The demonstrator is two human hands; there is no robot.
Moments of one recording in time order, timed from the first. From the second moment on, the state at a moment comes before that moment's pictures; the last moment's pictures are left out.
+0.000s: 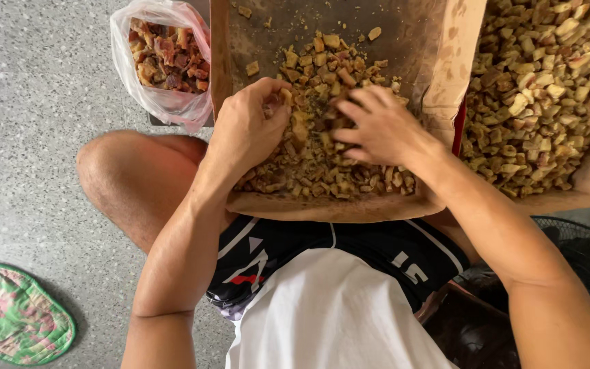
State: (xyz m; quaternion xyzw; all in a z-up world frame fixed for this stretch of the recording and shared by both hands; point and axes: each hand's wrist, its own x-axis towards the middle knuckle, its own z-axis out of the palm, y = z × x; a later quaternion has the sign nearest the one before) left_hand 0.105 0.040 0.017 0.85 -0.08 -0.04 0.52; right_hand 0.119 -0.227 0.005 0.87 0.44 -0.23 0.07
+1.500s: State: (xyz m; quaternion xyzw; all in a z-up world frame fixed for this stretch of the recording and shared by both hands) left_hand 0.084 0.020 -0.012 0.37 0.14 -0.36 0.85; right_hand 0.069 -0.225 0.024 0.20 -0.11 -0.36 -0.90
